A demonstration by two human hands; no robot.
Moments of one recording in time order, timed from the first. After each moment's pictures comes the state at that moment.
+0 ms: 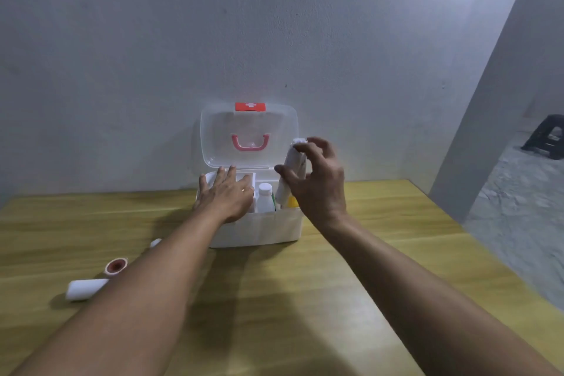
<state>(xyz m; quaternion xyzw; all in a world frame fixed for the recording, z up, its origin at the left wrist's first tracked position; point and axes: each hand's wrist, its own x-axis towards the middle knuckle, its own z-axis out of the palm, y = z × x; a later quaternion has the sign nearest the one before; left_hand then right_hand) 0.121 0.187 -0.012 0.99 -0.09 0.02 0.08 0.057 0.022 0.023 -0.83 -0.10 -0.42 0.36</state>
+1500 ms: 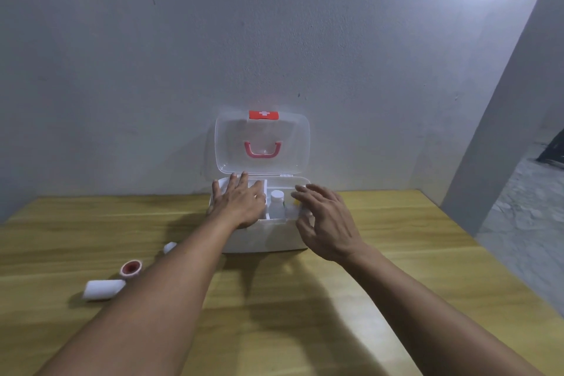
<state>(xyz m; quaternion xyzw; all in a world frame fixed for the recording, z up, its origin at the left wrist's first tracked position) 0.120 0.189 -0.013 0.99 -0.09 0.02 0.09 0.051 0.004 -0.020 -0.93 -0.18 -0.27 0.18</state>
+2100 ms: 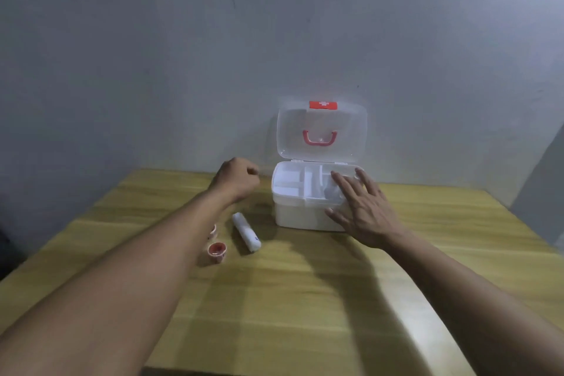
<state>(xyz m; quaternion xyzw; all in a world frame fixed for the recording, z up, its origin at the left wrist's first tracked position) 0.057 0.289 0.025 0.94 0.03 0.09 0.34 0.059 0.015 -0.037 -0.96 -0.20 -0.16 0.06</state>
